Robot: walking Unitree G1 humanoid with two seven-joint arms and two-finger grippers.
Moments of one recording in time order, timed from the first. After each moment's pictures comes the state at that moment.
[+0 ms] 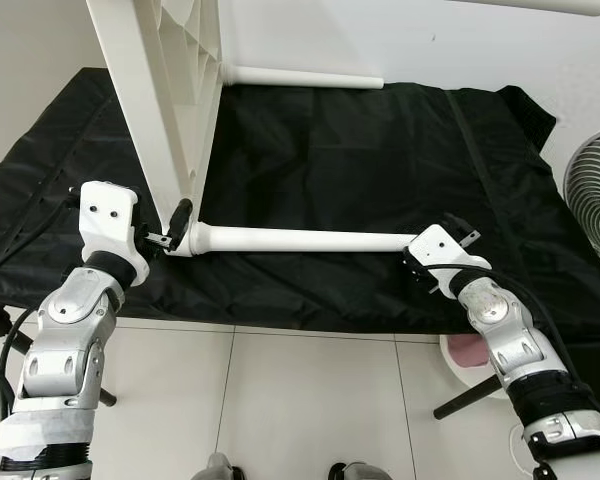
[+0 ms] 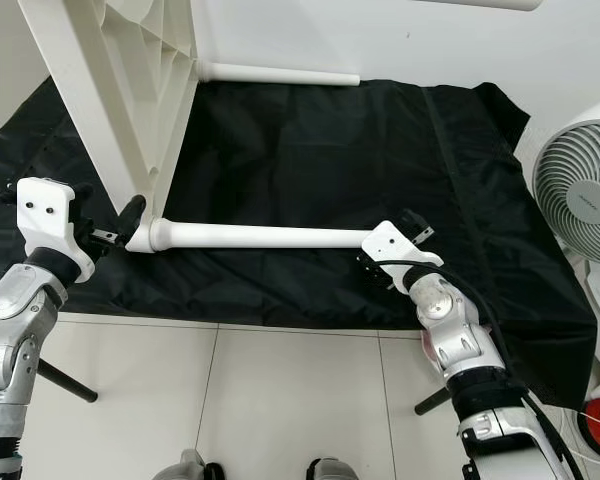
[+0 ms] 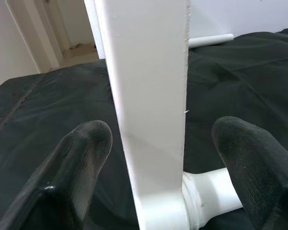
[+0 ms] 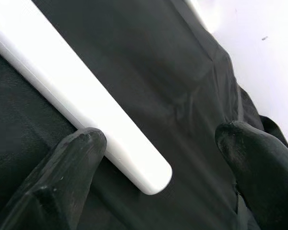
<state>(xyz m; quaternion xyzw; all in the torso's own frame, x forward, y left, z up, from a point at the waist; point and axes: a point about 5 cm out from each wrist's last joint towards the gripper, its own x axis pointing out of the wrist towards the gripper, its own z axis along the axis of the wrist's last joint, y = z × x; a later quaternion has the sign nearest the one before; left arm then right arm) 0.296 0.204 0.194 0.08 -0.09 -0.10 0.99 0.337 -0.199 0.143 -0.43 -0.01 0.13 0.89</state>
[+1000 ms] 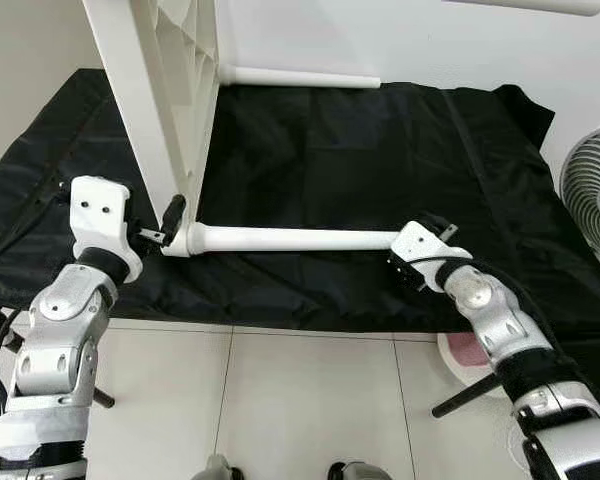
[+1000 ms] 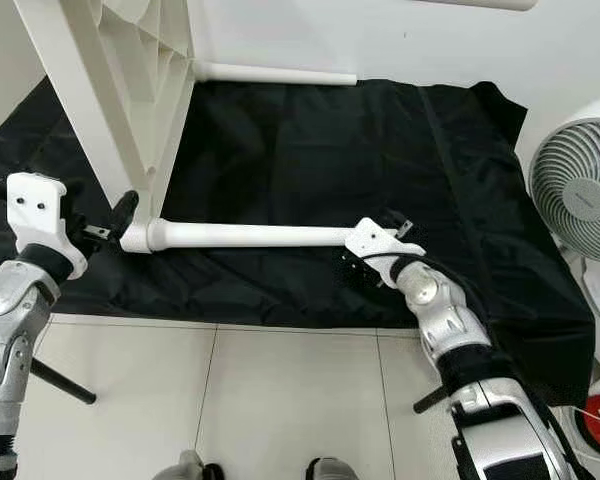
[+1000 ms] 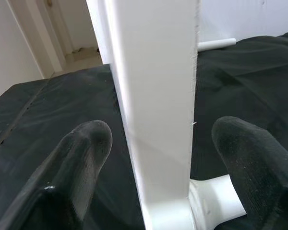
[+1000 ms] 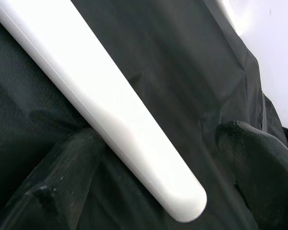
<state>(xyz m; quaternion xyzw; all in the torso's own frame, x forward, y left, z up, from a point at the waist) 0.296 0.209 0.201 0.08 -0.09 -0.09 0.99 0.358 -0.183 0.140 -0.45 0.02 0.17 0.88</state>
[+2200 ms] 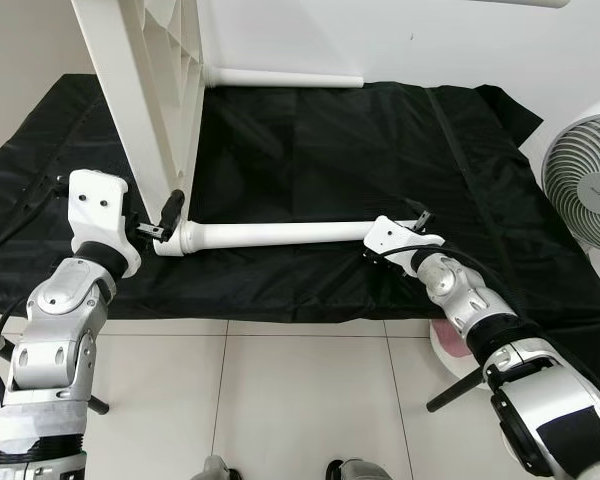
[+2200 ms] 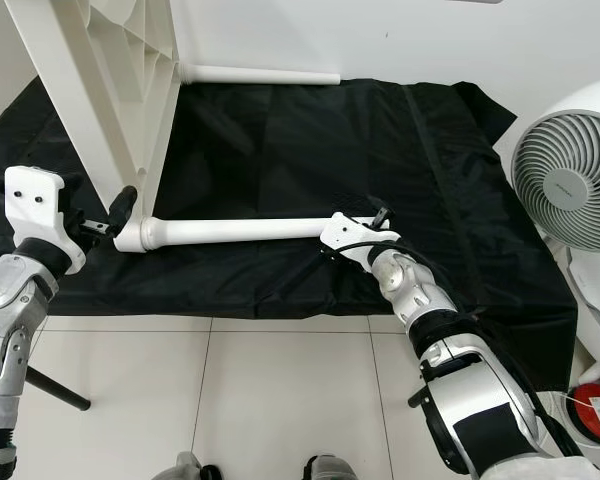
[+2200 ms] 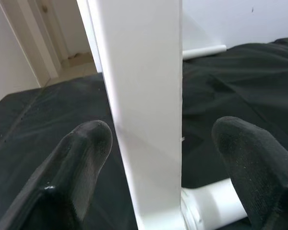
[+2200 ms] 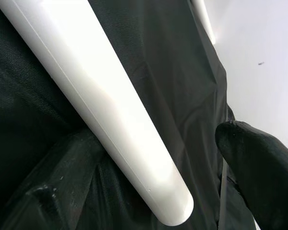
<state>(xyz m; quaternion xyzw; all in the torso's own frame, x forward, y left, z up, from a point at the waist) 0.301 0.208 0.211 0.08 -0.10 -0.09 0.99 0.377 -0.163 0.131 -0.52 -0.01 0.13 0.84</state>
